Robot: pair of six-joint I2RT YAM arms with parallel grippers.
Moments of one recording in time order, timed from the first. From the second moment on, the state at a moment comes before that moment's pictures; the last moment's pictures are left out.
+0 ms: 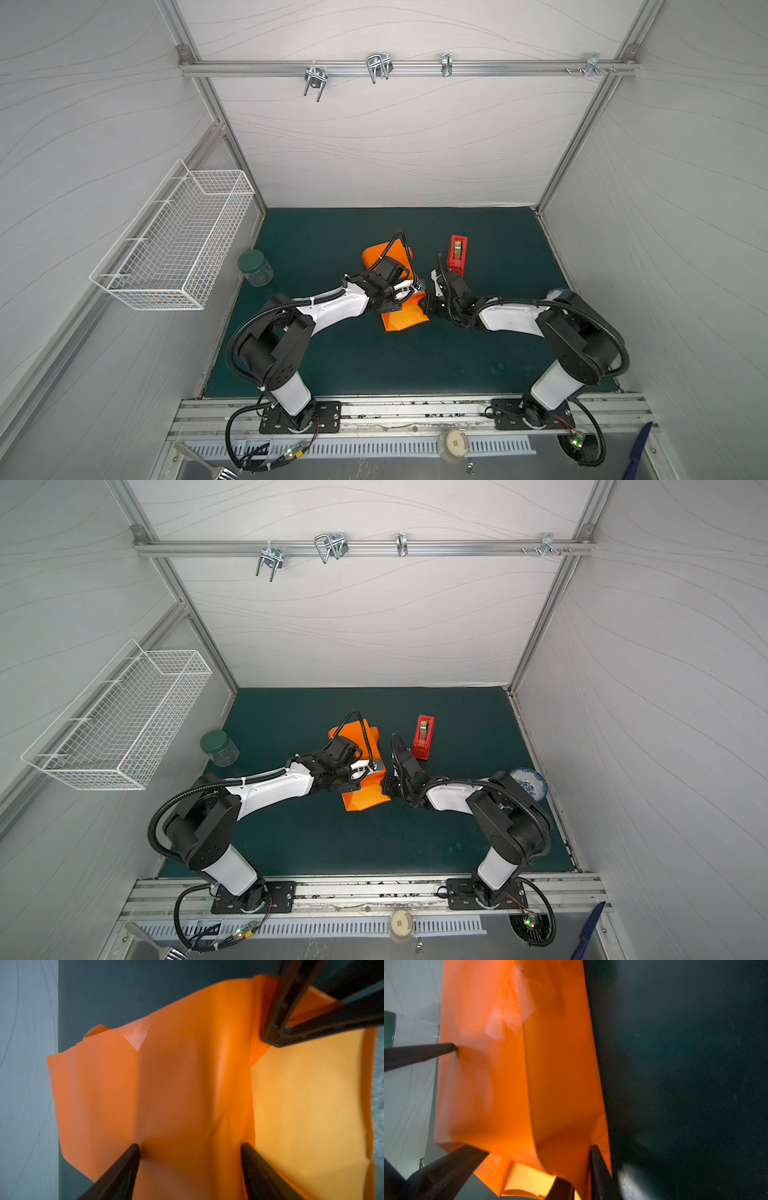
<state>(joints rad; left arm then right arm) -0.65 1.65 0.97 -0.29 -0.12 0.82 0.74 1.64 0.71 0.16 -0.15 0.76</state>
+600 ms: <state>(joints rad) -0.66 1.65 0.98 -0.29 -0.12 0.81 0.74 1.64 0.70 0.22 -0.20 0.81</state>
